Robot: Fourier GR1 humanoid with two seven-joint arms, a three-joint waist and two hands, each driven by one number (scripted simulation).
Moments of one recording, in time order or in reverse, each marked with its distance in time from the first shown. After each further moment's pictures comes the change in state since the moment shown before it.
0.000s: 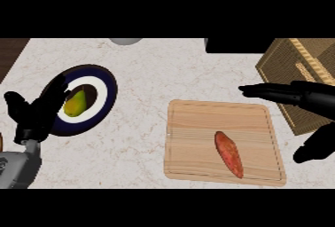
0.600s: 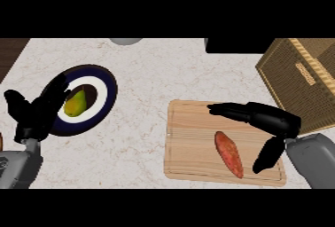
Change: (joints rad) left arm -0.005 -0.031 0.041 -0.002 -0.037 -0.034 0.022; right arm 0.075 0.211 0.148 0.165 0.237 -0.201 -0.168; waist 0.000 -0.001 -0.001
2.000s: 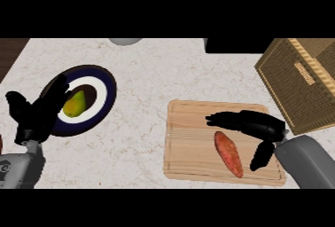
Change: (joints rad) left arm 0.018 -0.078 0.083 -0.046 -0.103 -0.057 0.049; right arm -0.018 0.016 0.091 0.221 0.235 -0.129 -0.216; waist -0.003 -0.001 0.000
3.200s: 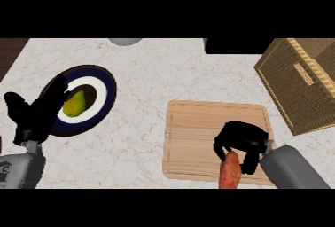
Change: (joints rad) left arm 0.001 -0.051 0.069 -0.009 -0.060 -0.050 0.007; right arm 0.056 0.101 0.030 0.031 0.287 -0.139 -0.045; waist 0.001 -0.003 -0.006
